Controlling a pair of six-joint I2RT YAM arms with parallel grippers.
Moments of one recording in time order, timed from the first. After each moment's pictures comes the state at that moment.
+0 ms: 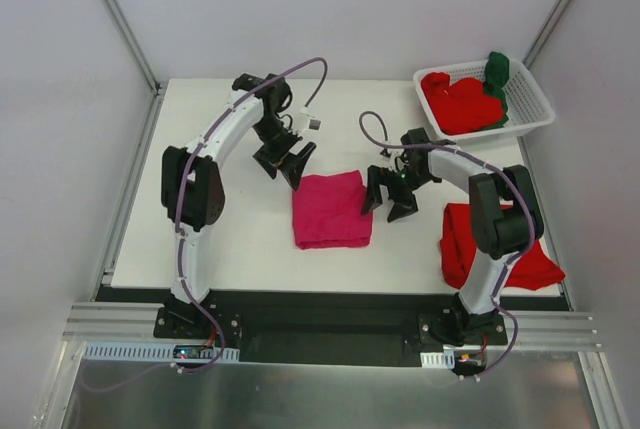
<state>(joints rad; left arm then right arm) -0.37 2.08 1.98 -1.47 0.49 0.35 0.31 1.85 1.21 -0.78 -0.59 0.19</state>
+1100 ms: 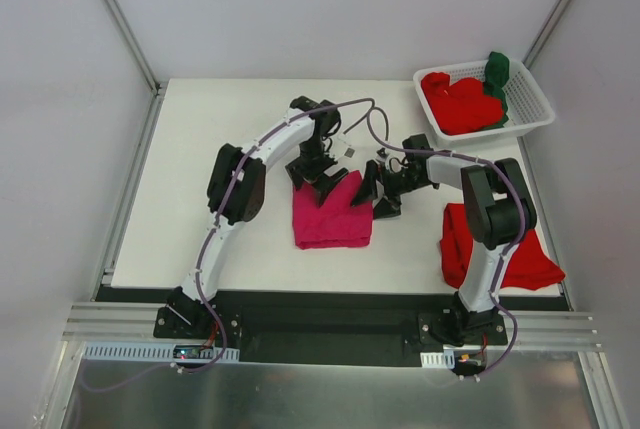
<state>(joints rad) -0.57 2.40 2.17 -1.42 0.30 0.27 0.27 1.93 1.10 -0.46 -0.93 0.35</state>
